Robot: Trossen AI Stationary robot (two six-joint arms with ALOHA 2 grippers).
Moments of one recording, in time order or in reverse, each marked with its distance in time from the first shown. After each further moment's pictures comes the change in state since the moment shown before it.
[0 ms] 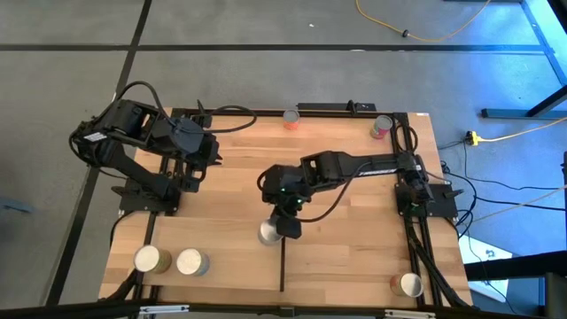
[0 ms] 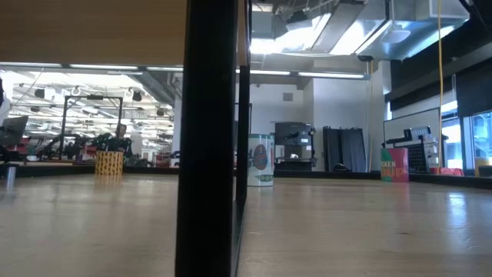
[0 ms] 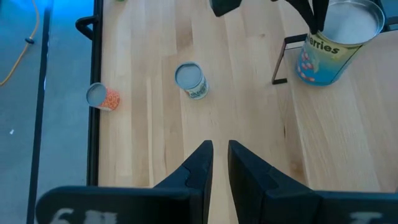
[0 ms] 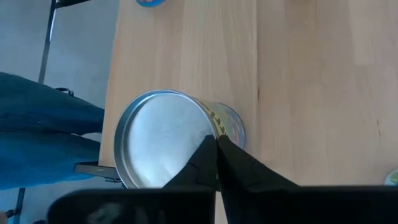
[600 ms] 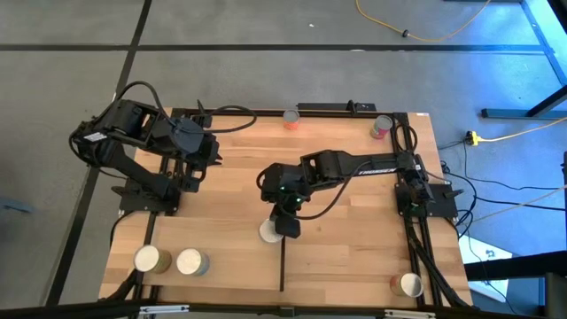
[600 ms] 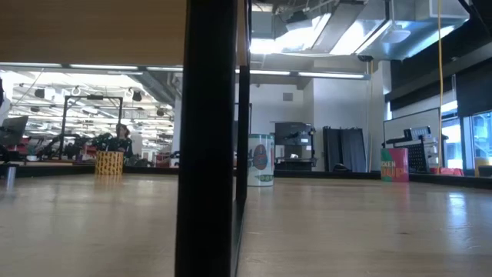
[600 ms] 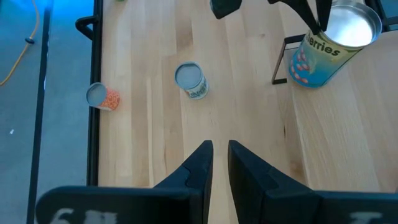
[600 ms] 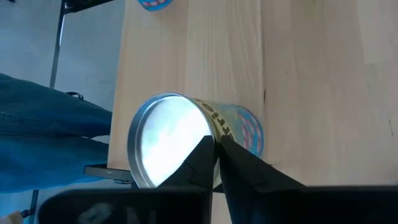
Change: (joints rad) left arm 0.000 0.000 0.000 0.000 0.000 0.000; right arm -0.004 0.000 0.000 0.013 -0.031 0.024
